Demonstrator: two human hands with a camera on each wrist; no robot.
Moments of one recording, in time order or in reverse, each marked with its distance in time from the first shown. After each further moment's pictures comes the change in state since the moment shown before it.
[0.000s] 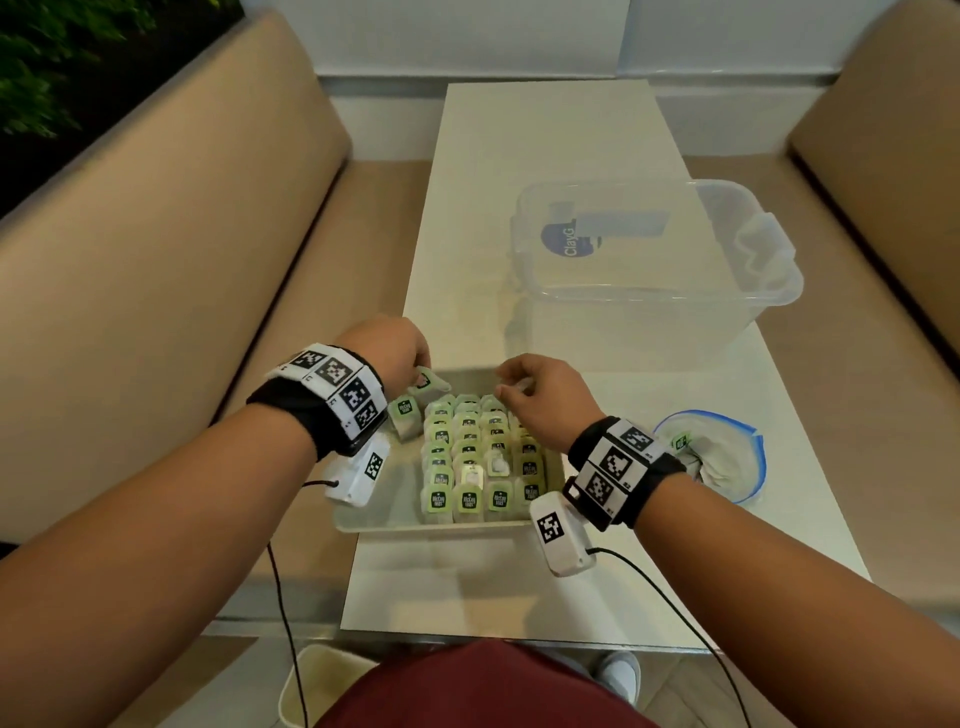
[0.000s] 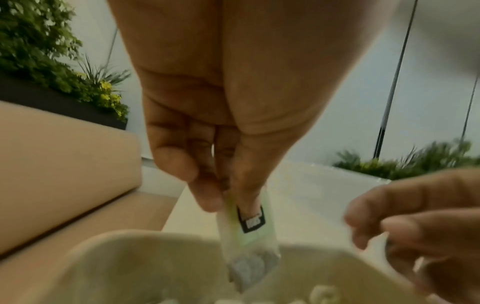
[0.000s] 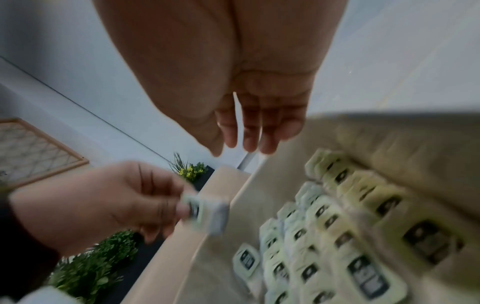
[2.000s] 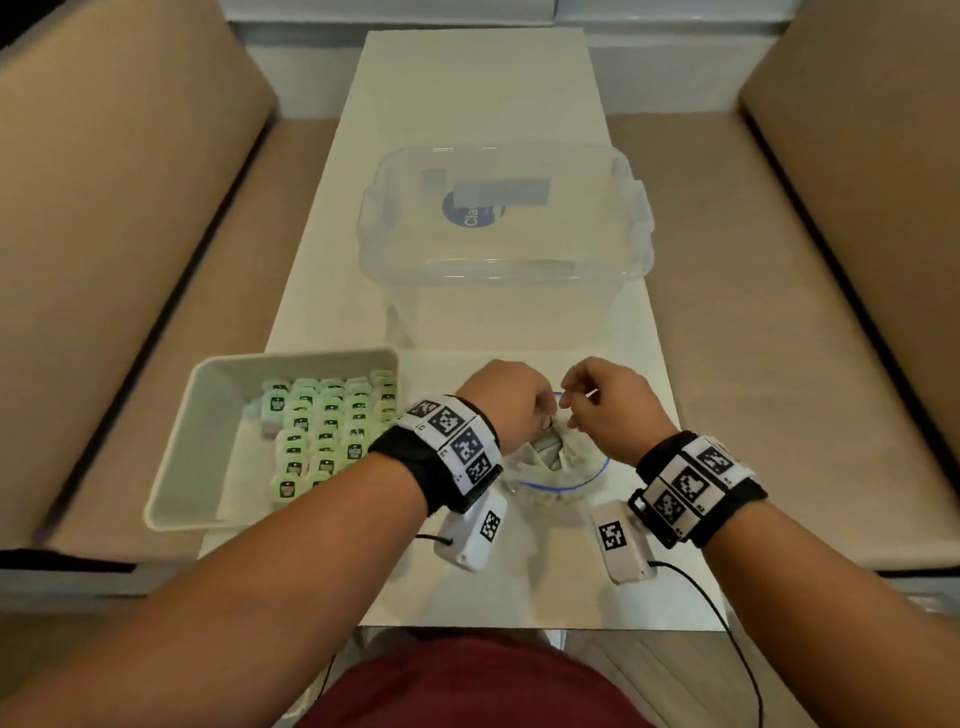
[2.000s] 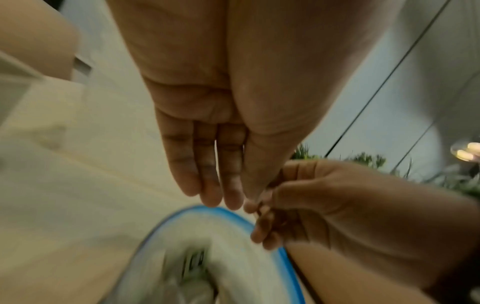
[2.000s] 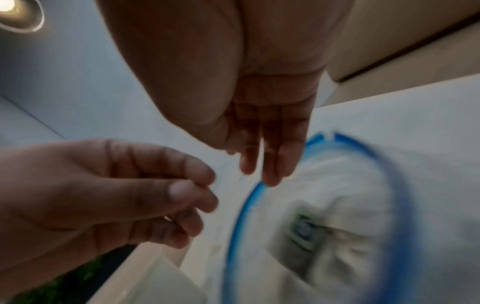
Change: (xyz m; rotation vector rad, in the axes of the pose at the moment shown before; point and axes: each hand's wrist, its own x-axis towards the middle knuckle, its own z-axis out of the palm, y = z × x) left_hand 0.020 0.279 0.048 -0.336 -0.089 0.269; right_hand -0.045 0.170 -0.165 -0.016 0.026 0.140
